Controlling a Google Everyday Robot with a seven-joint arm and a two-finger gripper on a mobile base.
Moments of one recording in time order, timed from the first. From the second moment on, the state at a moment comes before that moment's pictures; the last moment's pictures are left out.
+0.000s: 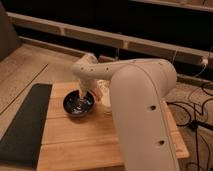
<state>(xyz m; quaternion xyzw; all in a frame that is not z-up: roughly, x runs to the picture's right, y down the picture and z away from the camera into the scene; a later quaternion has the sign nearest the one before) -0.088 0.034 0.881 -0.23 0.15 0.54 0.80</state>
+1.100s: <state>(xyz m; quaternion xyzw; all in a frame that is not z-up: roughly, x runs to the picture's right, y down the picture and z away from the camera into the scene) -0.109 0.087 0.923 -0.29 0.24 0.50 0.78</state>
